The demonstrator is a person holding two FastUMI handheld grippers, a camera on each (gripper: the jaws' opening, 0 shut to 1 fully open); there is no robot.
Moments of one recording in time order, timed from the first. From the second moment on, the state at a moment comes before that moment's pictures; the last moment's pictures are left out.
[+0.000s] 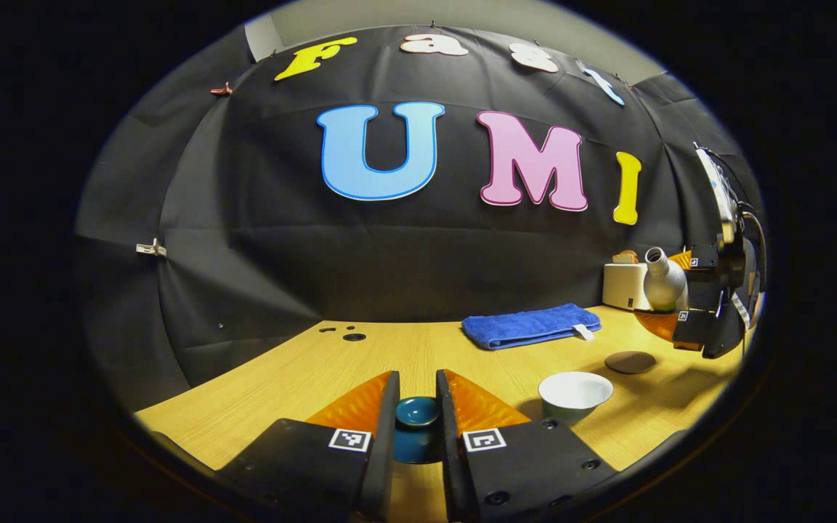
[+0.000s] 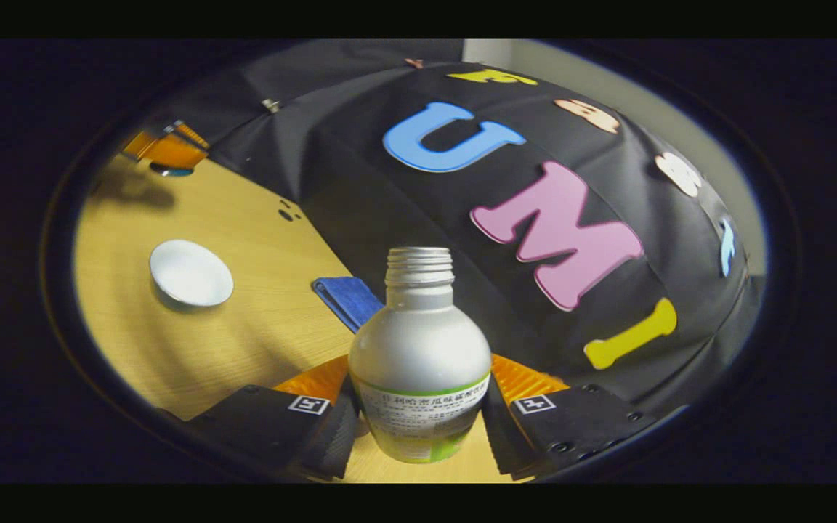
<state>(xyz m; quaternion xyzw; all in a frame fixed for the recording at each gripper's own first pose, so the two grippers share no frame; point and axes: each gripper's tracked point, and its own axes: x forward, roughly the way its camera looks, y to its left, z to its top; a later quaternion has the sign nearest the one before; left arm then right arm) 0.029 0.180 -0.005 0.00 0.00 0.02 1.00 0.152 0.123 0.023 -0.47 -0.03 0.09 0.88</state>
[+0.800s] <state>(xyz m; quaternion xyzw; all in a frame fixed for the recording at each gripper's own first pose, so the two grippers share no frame) 0.028 0.182 -0.005 0.00 0.00 0.02 1.00 0.164 0.173 -0.016 -0.70 -0.10 0.18 0.69</state>
